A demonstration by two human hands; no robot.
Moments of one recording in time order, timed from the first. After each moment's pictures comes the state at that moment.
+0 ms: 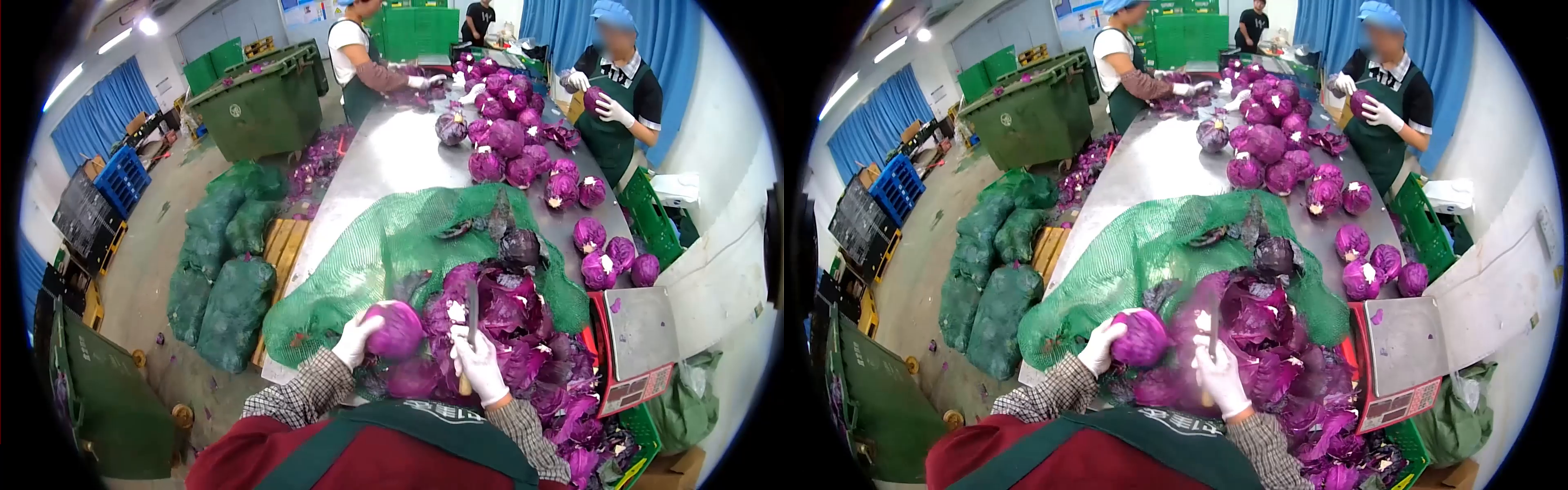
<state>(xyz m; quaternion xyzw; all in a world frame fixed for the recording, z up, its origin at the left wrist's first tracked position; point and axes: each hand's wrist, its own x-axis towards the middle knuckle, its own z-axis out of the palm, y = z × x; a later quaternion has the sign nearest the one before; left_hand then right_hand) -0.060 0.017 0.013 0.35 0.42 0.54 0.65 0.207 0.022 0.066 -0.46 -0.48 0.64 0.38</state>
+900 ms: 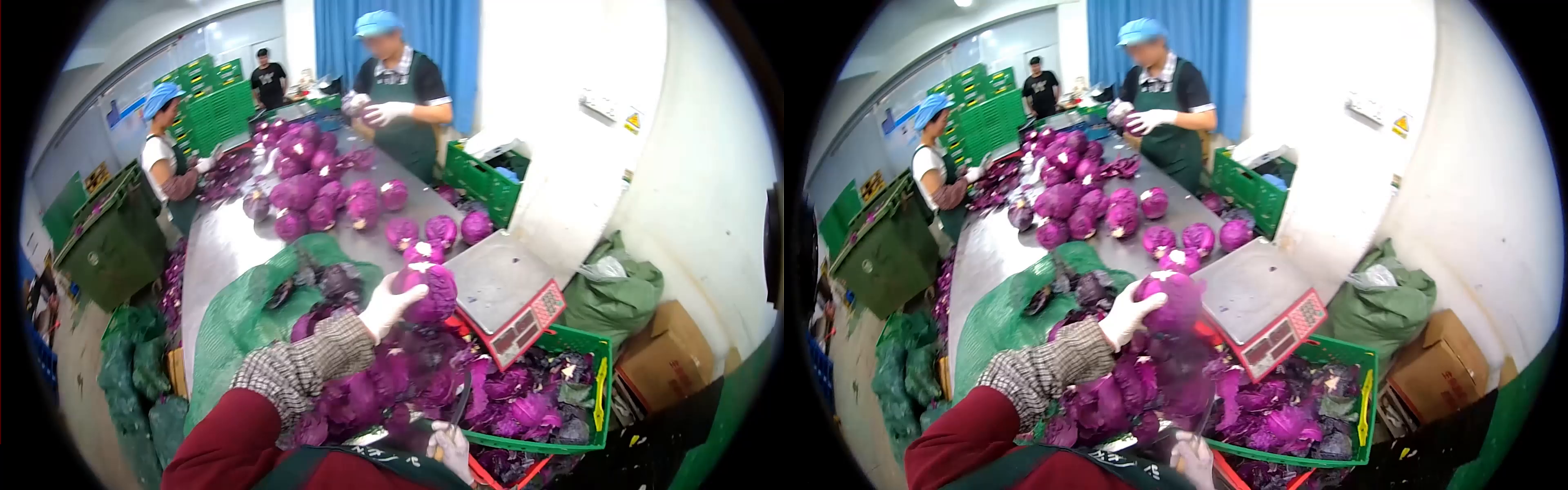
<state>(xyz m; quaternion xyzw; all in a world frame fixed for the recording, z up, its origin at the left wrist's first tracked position) 0.278 0.130 0.144 0.57 0.32 0.32 0.69 0.319 -0.184 0.022 -0.51 -0.23 0.49 0.67</state>
